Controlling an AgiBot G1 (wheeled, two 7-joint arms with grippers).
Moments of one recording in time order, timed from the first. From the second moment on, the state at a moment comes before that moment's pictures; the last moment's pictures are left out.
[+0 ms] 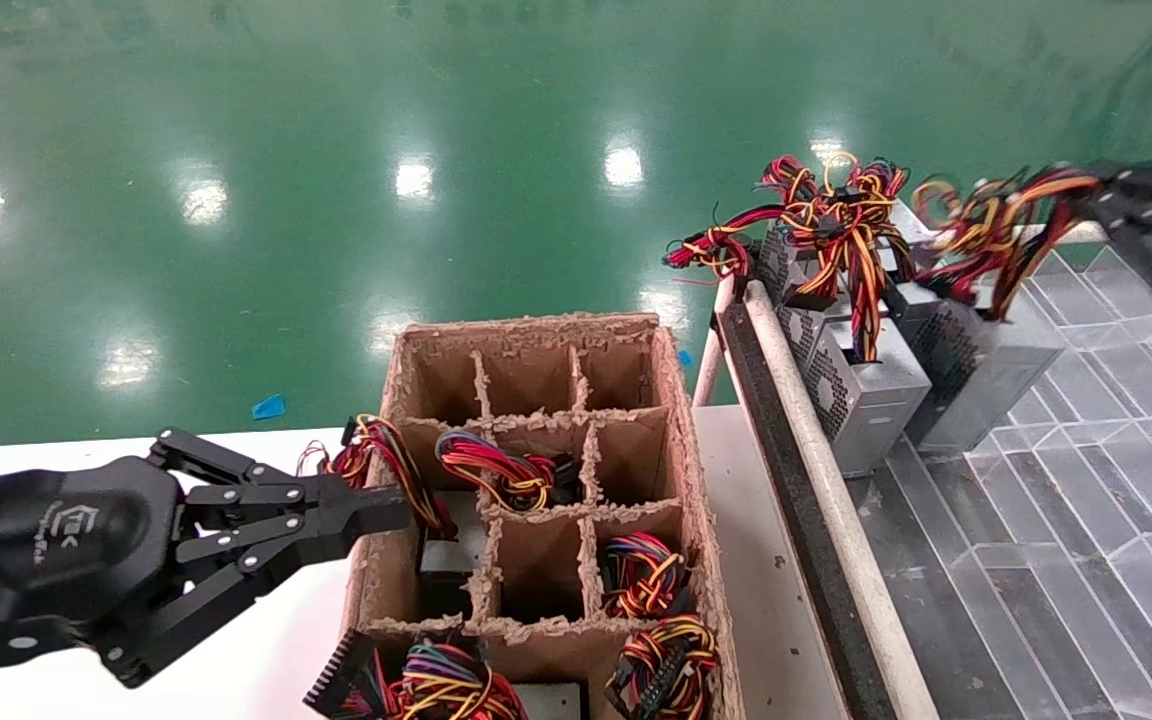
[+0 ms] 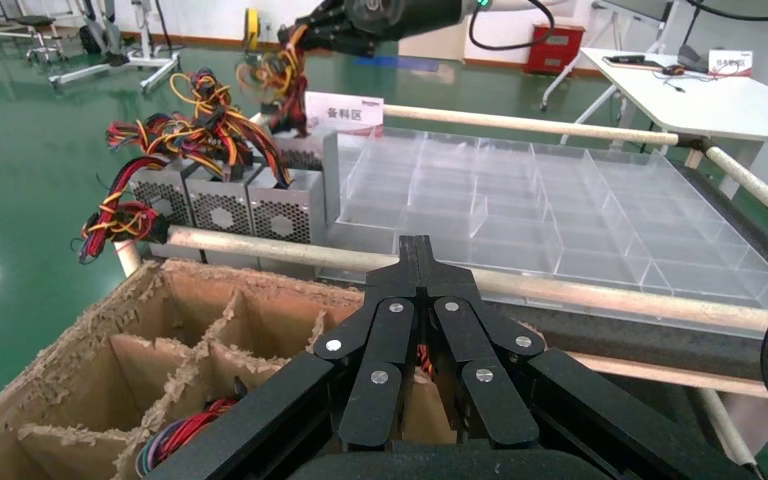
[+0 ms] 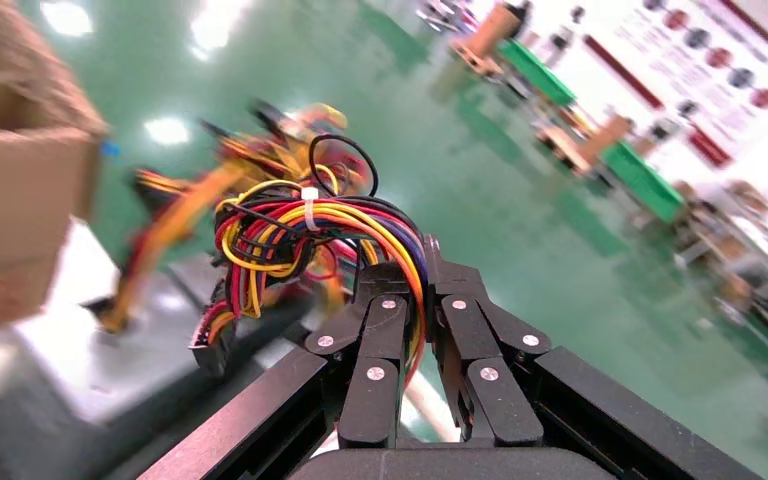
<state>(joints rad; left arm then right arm) -1.10 0.54 0.43 -1.23 0.61 1.41 -0.10 1.80 -0.66 -0.50 0.04 -1.05 -1.46 -0.78</state>
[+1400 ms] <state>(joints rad) -1.10 0.54 0.43 -1.23 0.61 1.41 -0.10 1.94 -0.66 -0.61 0.05 -1.20 -1.53 -0.67</state>
